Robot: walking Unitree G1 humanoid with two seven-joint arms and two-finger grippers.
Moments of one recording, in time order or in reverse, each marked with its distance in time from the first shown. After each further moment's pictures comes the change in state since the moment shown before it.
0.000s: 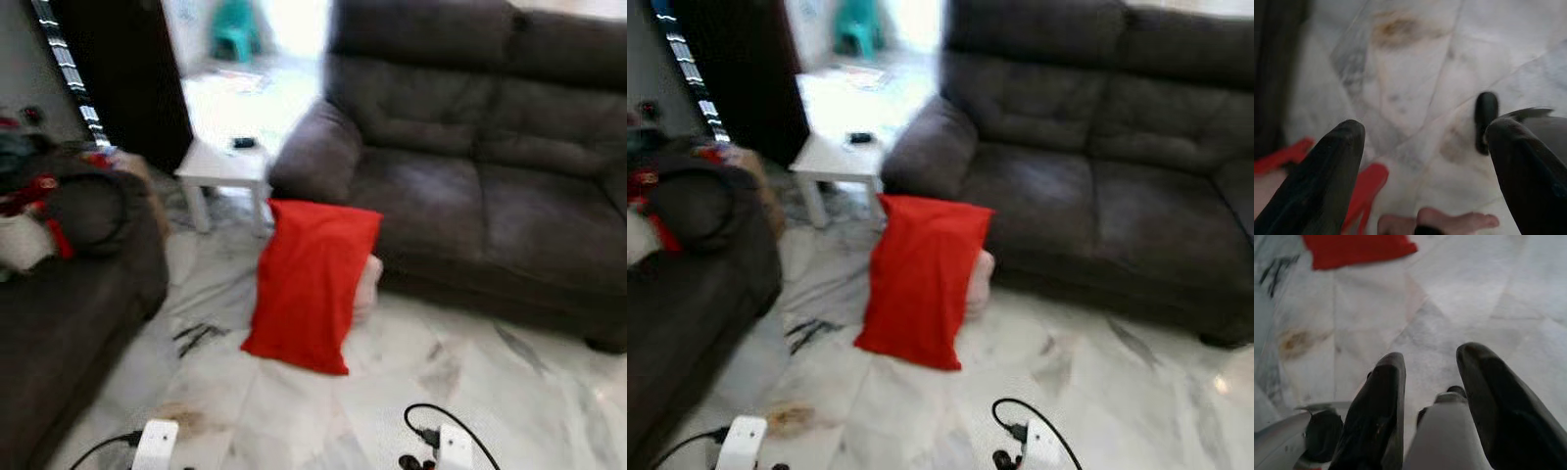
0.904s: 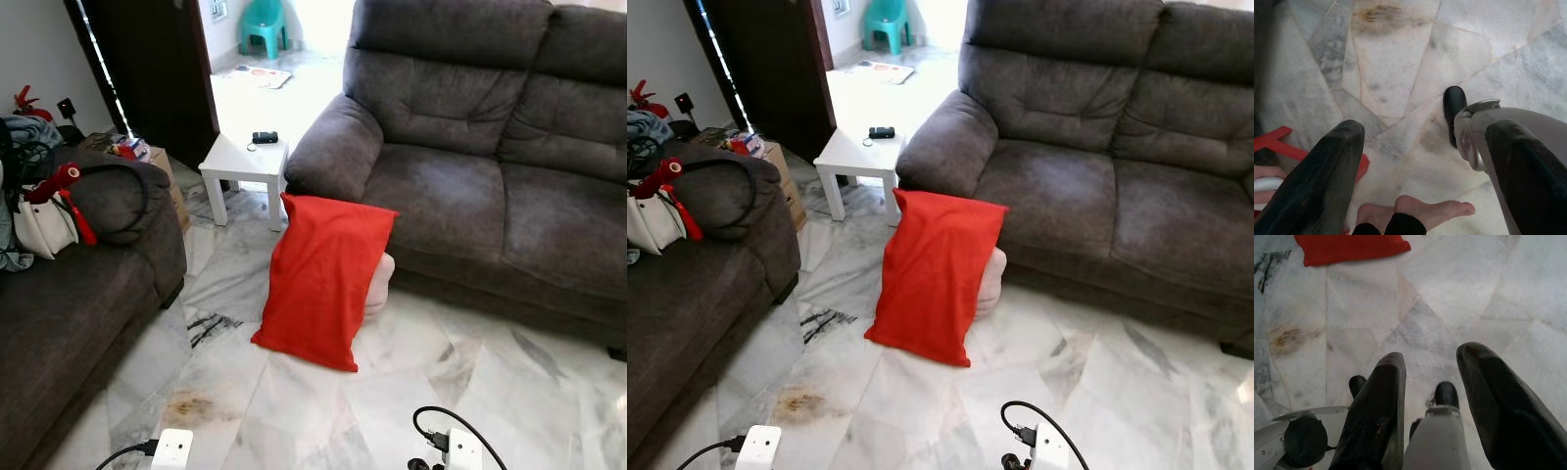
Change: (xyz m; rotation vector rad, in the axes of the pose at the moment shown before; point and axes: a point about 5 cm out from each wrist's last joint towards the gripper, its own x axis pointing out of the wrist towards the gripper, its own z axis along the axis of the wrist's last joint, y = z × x) left arm 0.001 -0.022 -0.005 -0.022 0.019 -0.029; right arm -0.002 -0.007 -0.002 0.006 0.000 -0.019
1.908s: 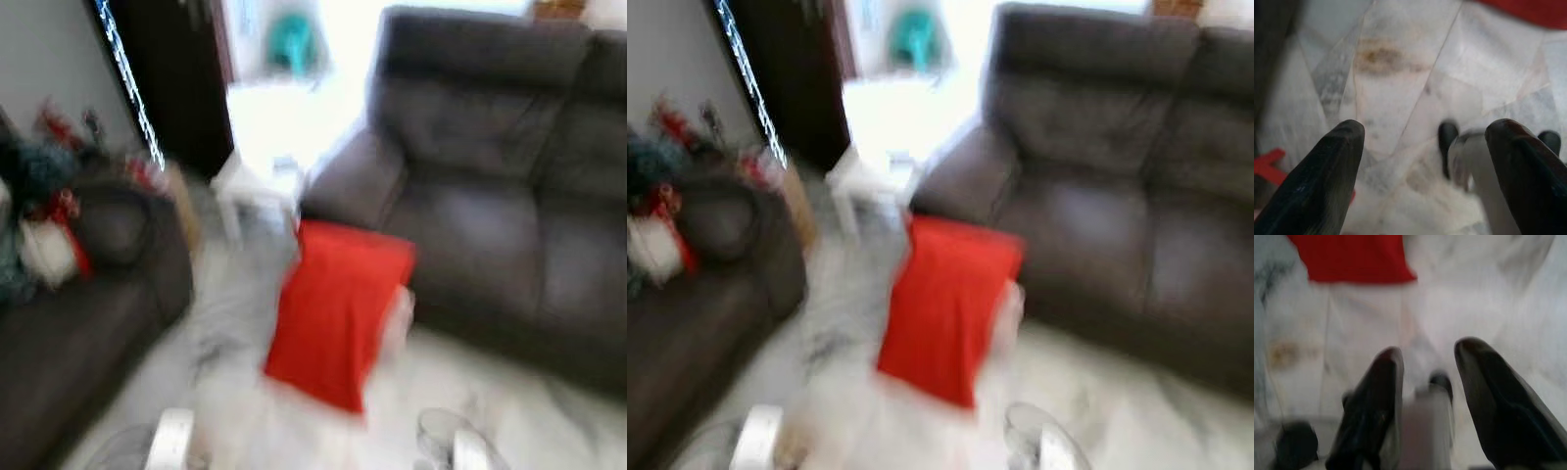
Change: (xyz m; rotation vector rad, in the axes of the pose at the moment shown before) left arm 0.000 -0.006 -0.002 -0.014 -0.013 -0.014; right arm -0.004 -0.014 -0.003 -0.006 -0.001 -0.023
